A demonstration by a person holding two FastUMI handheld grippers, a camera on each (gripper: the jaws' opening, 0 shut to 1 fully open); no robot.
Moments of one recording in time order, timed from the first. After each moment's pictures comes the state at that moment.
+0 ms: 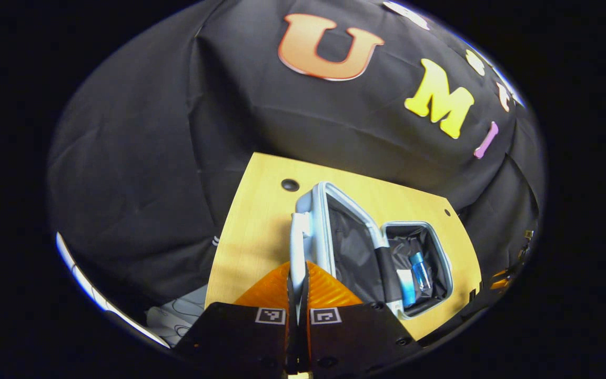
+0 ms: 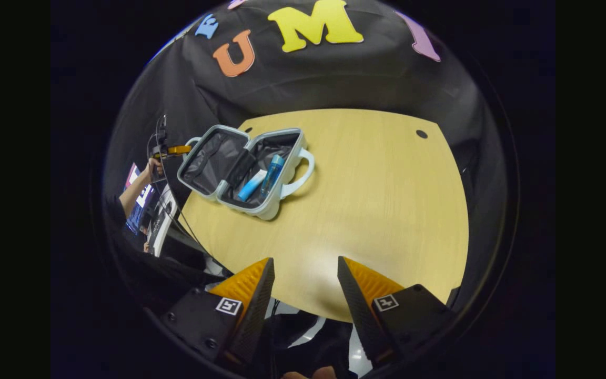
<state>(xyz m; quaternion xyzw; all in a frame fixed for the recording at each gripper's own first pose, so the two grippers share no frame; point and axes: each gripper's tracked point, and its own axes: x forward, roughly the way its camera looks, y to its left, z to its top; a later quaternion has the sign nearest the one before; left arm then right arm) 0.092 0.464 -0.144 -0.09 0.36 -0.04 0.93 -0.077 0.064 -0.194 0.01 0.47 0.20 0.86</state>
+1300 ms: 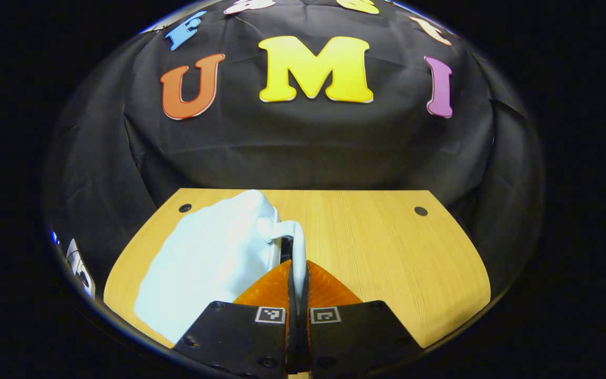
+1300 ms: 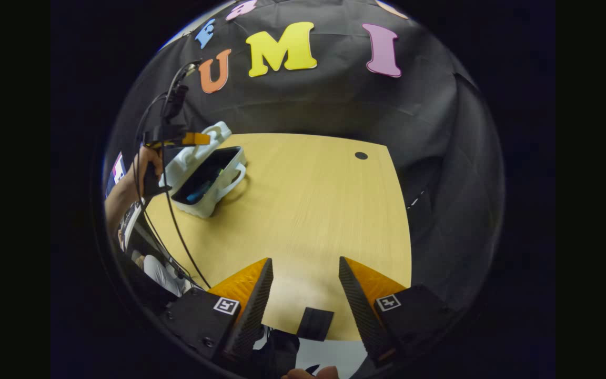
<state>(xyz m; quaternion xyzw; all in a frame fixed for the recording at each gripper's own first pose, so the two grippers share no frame) 0.141 0.020 -0.193 0.02 0.29 0.03 0.96 -0.060 -0.117 -0.199 -0.05 0.39 0.11 0.91</state>
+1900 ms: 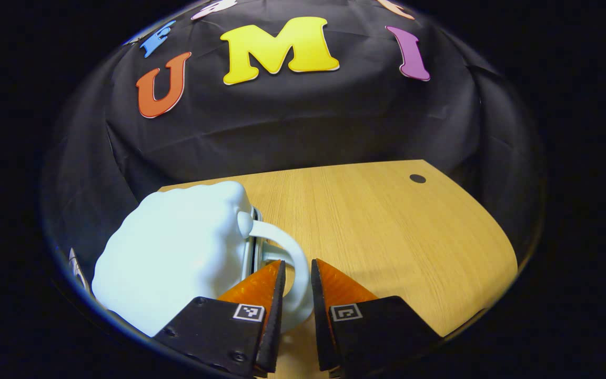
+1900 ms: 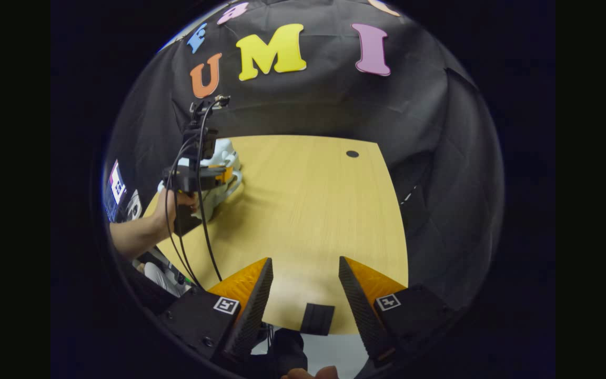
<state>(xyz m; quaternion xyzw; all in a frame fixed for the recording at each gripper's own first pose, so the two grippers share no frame) 0.144 -0.019 -0.253 0.06 0.27 0.01 0.96 -0.054 -0.106 -0.181 -0.04 0.37 0.09 0.92</state>
